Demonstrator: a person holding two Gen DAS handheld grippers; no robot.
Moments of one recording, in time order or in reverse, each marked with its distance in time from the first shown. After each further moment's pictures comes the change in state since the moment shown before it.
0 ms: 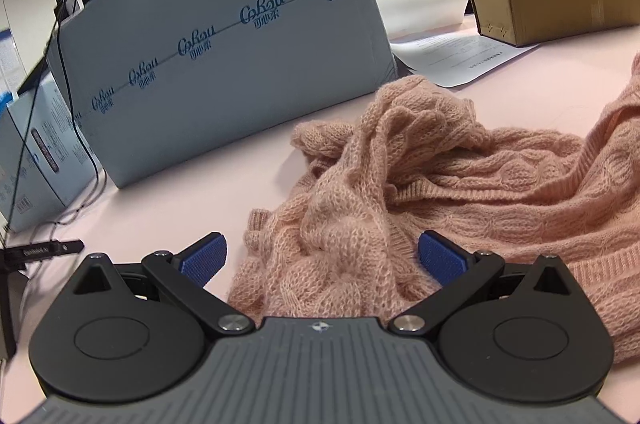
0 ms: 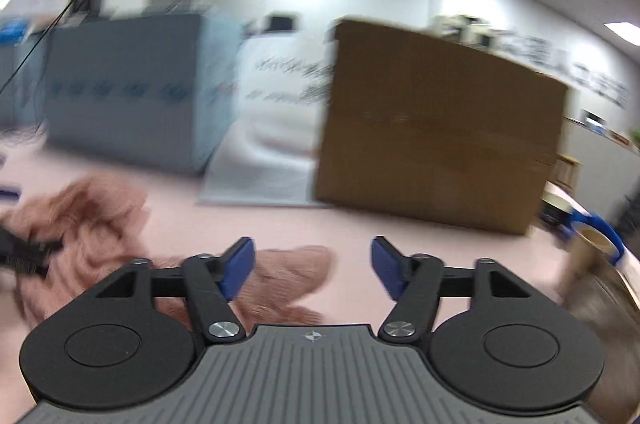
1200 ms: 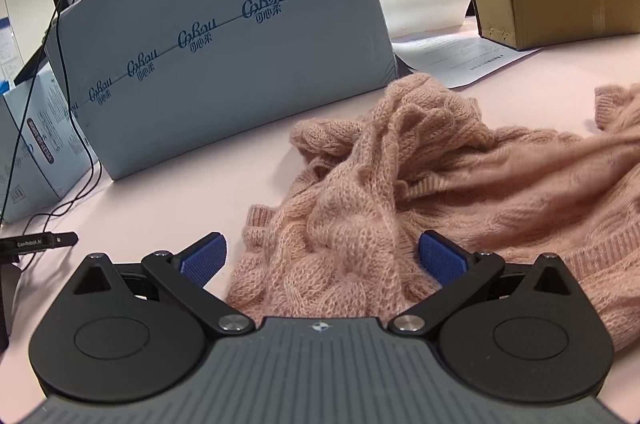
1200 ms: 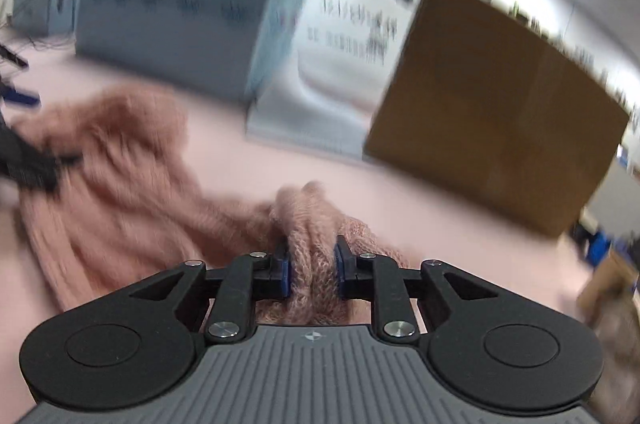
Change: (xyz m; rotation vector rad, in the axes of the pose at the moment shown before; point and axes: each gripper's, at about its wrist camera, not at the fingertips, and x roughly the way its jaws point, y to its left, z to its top) left arm 0.001 -0.001 -0.001 0.004 -0.003 0.008; right arm 0.010 0.026 -0.042 -0.015 0.169 -0.015
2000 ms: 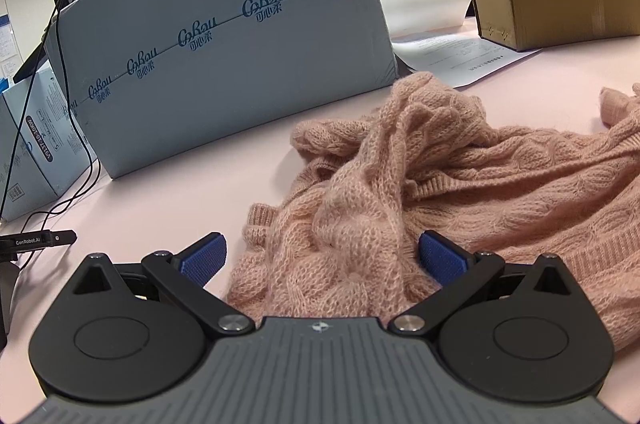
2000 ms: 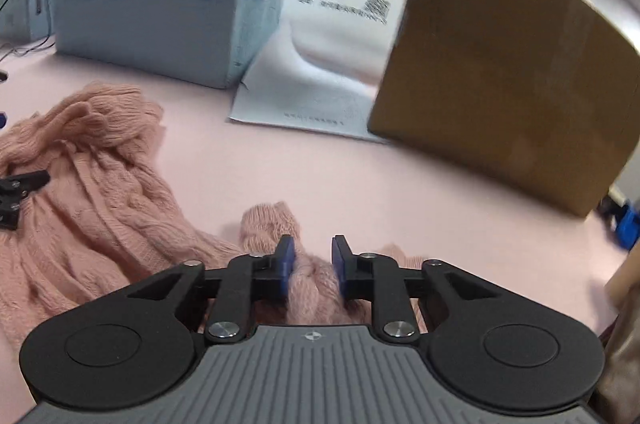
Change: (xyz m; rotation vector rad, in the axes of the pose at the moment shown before) left arm 0.001 0.004 -0.001 -0.019 0.006 -0.017; right arm 0.042 -0.017 0.045 0.099 0.011 0.025
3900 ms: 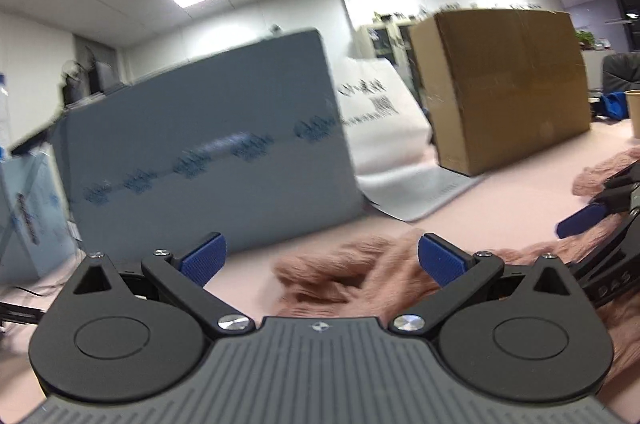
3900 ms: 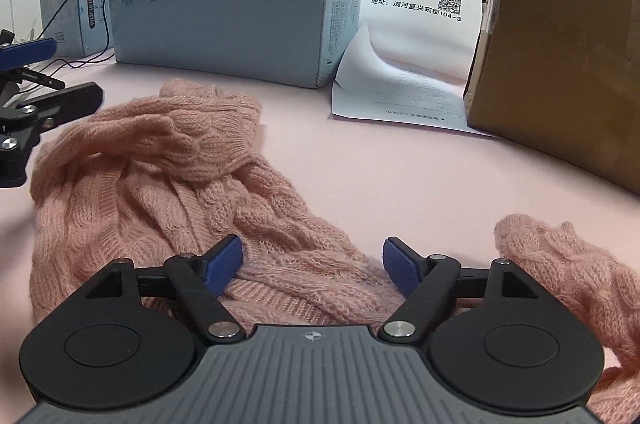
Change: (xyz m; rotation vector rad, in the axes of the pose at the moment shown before) left arm -0.047 0.009 0.008 -0.002 -0.367 -0.152; right arm 0.016 0.075 -0.019 -0.022 -0.037 0.196
